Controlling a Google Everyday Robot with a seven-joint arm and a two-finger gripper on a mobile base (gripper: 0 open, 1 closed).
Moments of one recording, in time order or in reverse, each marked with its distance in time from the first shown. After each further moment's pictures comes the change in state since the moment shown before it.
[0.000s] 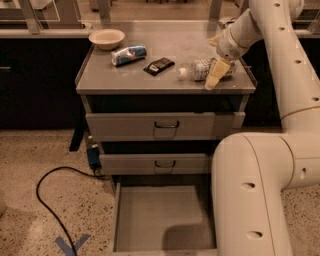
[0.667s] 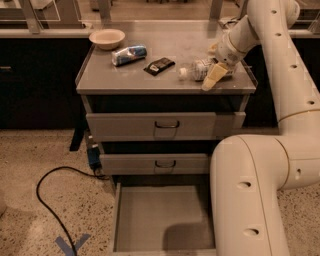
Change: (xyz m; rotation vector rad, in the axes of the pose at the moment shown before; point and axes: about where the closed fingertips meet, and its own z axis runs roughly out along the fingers) arm 0.012 0.003 0.014 -0.014 -0.005 0.047
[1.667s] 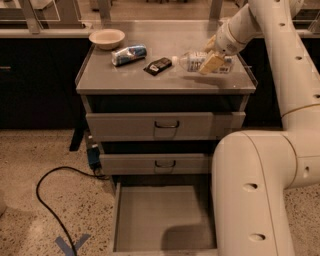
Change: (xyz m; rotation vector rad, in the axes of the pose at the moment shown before) arm -0.025 -0.011 -0.022 0.054 -0.021 -0.019
